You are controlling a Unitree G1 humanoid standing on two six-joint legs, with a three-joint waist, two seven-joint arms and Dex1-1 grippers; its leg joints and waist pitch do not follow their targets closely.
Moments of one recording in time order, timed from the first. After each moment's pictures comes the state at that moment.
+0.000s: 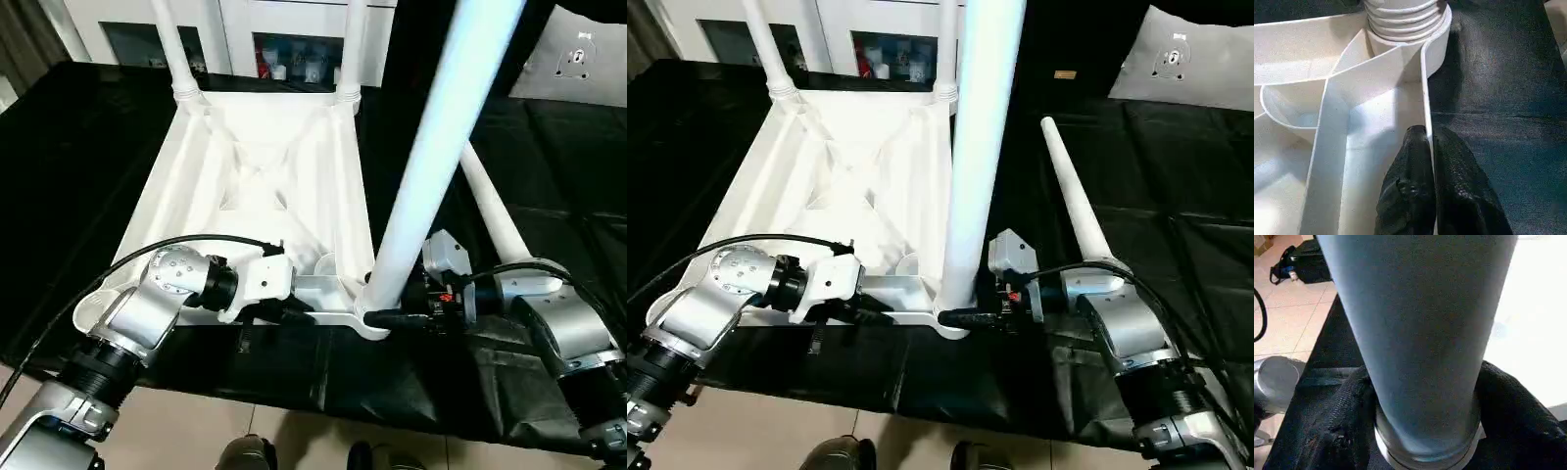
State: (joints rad) left arm -0.50 0.52 -0.39 0.27 -0.03 0.02 -1.28; right arm -0.40 -0.52 0.20 0.25 0.24 0.16 1.32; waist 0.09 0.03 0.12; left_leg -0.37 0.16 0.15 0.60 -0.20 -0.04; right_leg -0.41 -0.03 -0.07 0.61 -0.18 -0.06
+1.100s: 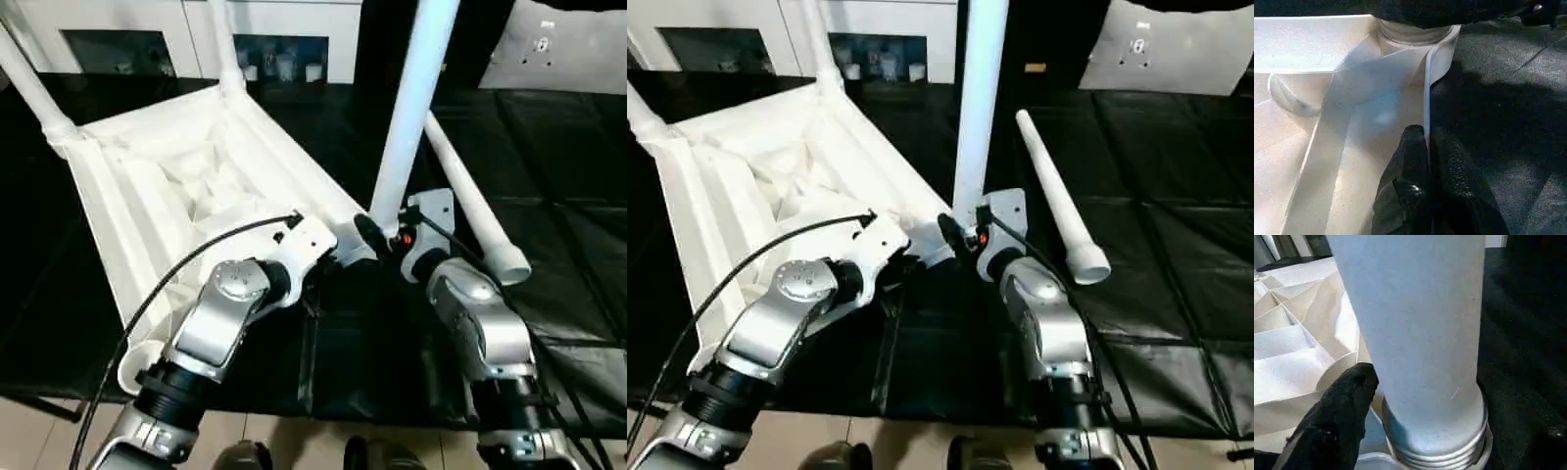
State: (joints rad) left arm -0.44 0.16 -0.31 0.07 0.11 0.56 -0.67; right arm -0.37 -0.03 -0.03 0.16 0.11 0.38 0.37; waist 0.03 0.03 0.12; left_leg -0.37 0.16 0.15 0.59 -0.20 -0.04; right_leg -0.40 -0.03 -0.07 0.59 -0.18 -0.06
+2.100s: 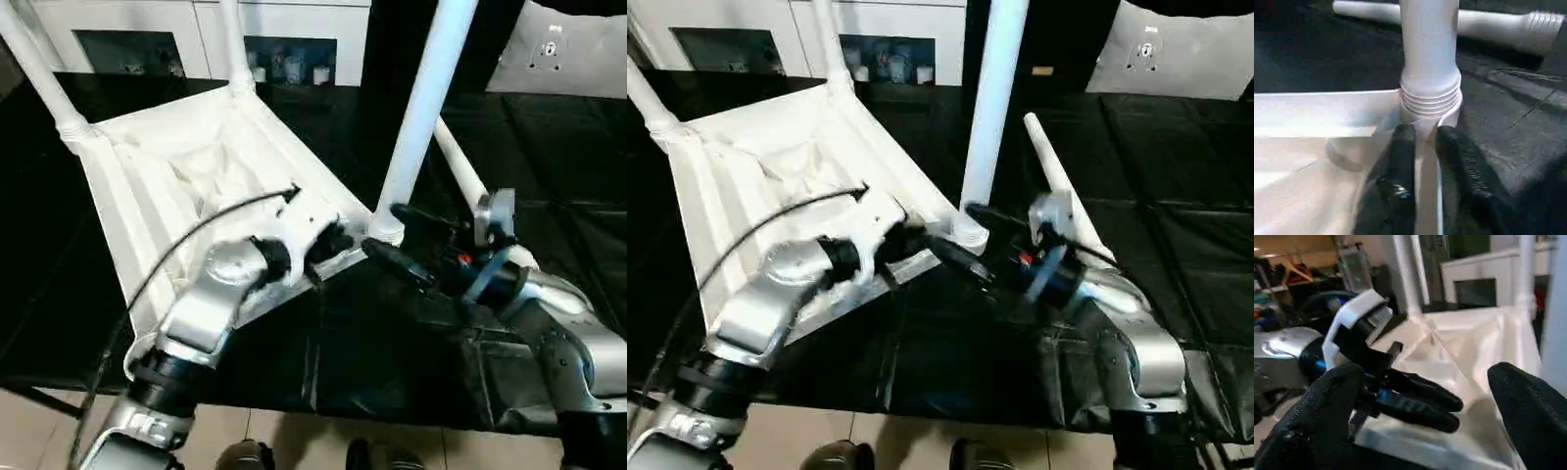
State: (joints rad) left arm -0.47 0.21 -0.24 0.00 0.02 0.51 -0.67; right arm -0.26 -0.32 -0.07 -0.16 0.52 0.46 0.89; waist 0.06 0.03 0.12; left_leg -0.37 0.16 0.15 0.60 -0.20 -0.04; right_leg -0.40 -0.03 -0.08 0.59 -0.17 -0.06
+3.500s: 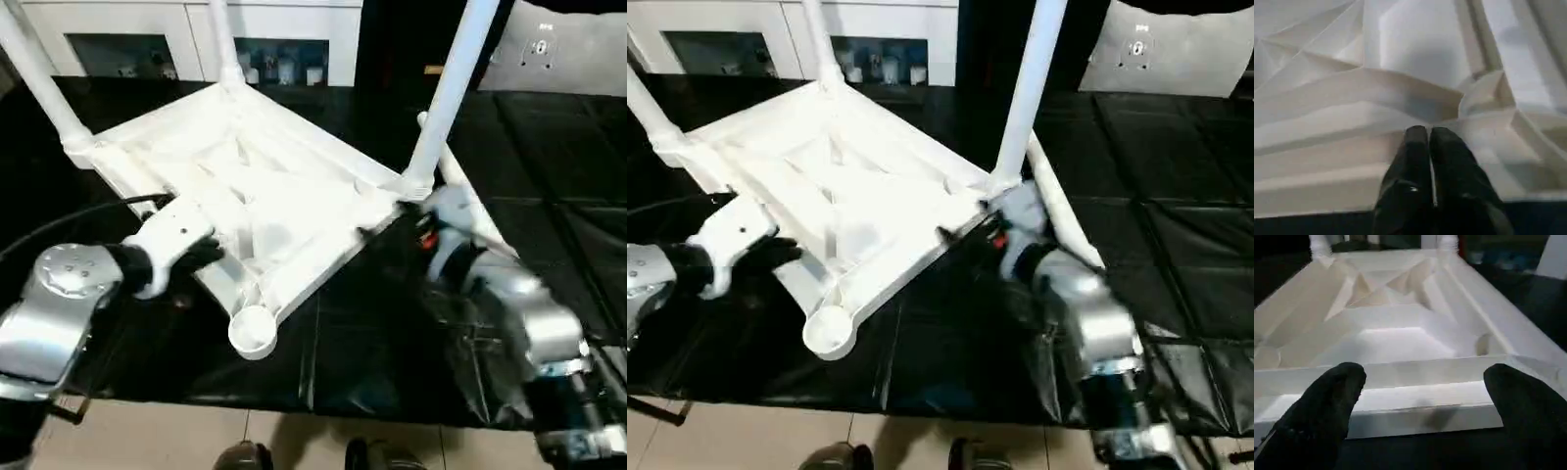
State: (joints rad) left arm -0.28 0.76 -0.11 -0.24 0.00 0.61 -0.83; right arm -0.37 -0.31 0.09 0.11 0.22 0.35 0.58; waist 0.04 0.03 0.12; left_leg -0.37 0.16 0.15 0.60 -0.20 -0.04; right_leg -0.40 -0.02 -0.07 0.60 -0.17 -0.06
